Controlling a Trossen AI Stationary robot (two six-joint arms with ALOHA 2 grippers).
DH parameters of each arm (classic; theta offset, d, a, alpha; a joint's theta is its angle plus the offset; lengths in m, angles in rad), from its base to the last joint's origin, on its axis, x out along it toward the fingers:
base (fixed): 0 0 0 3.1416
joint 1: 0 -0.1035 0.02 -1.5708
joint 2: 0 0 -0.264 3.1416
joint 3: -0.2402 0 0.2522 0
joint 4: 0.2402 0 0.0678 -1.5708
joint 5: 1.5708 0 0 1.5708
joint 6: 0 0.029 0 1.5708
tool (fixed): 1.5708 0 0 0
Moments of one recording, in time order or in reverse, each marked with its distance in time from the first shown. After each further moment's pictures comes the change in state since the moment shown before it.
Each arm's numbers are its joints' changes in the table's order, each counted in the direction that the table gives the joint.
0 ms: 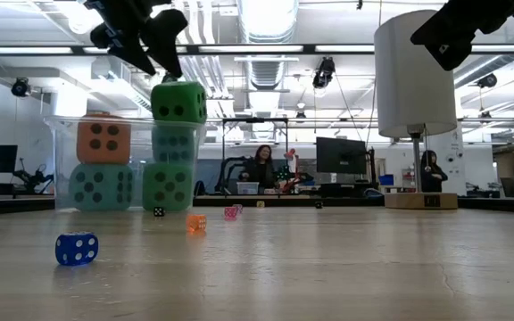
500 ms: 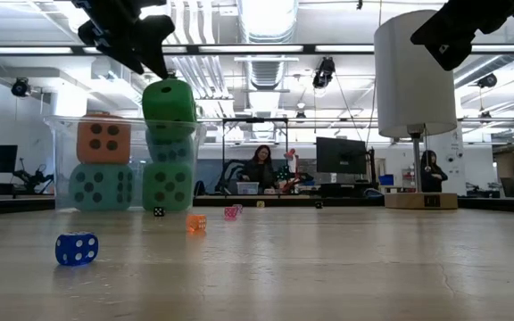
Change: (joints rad) left arm 0.000 0.033 0.000 0.135 -0.037 -0.053; right arm 0.000 0.000 0.000 0.000 0.000 0.000
